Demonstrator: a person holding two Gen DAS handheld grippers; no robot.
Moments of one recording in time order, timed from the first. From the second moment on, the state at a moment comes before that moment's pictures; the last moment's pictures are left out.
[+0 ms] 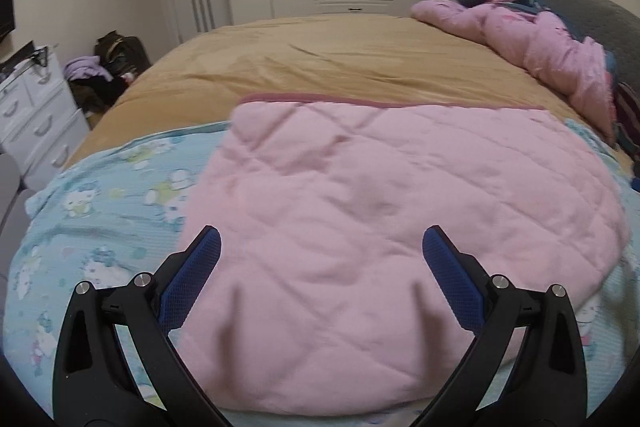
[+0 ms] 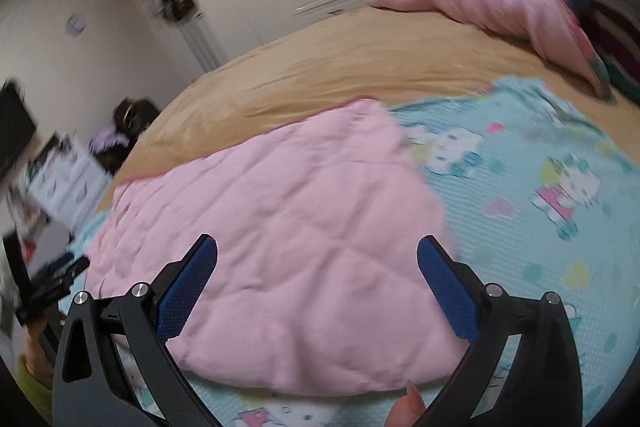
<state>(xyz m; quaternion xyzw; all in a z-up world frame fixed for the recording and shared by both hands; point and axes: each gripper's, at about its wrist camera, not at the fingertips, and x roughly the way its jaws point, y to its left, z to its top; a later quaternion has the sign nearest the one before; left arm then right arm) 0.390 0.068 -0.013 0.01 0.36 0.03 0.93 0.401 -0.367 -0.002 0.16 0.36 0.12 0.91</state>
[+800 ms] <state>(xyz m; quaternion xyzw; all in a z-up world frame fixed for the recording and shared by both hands) 0.446 0.204 -0.102 -0.14 0.49 -0.08 0.85 0.495 -0.421 -0.093 0.21 0.52 0.22 0.80</state>
